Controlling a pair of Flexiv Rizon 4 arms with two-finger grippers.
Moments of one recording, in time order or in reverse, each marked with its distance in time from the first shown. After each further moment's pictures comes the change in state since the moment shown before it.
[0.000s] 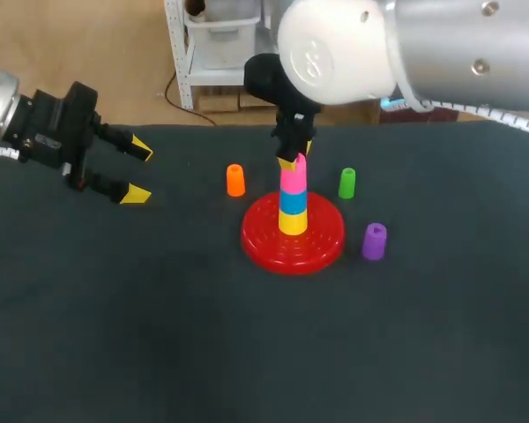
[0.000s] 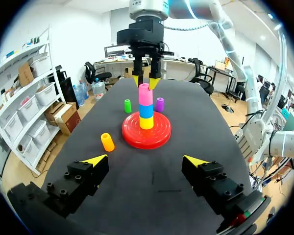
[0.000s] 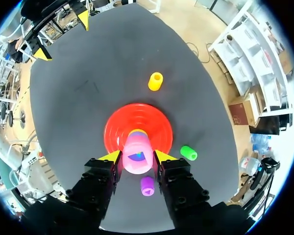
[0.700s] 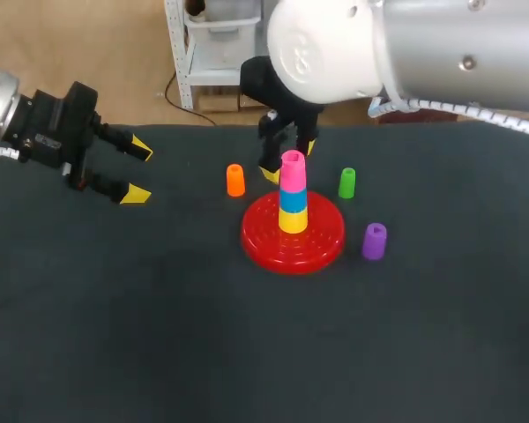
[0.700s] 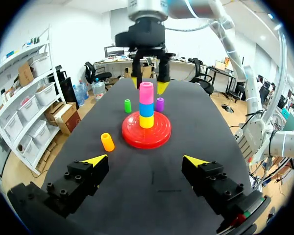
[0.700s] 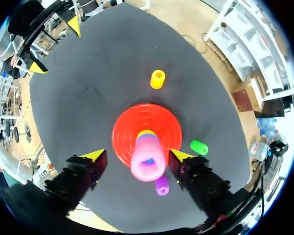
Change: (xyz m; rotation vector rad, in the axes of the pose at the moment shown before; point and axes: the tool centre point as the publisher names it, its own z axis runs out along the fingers) left arm 0.000 0.000 0.000 0.000 0.000 0.000; right arm -0.001 0.019 -0.007 -0.004 -0.006 0.141
